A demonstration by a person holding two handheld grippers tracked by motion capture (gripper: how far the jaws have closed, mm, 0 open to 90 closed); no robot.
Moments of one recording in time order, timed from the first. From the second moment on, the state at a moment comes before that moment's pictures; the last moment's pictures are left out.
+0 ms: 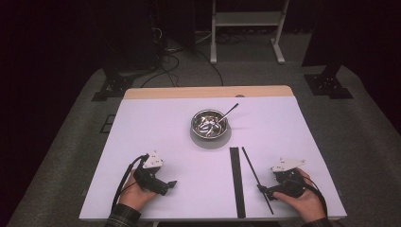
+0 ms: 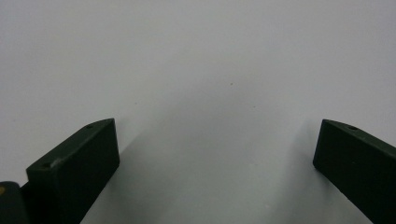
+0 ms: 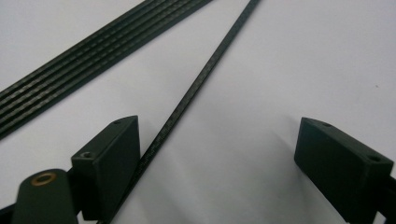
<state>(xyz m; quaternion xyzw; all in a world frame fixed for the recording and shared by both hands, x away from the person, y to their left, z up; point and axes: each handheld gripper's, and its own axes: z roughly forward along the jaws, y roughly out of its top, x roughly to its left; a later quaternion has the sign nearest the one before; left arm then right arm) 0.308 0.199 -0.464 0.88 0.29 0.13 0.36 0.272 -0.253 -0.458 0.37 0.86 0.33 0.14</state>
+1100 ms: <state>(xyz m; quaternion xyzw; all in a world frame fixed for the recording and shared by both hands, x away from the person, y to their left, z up) 0.308 0.199 -0.464 0.88 0.29 0.13 0.36 0.282 -0.297 -0.457 0.42 0.83 0.32 0.16</state>
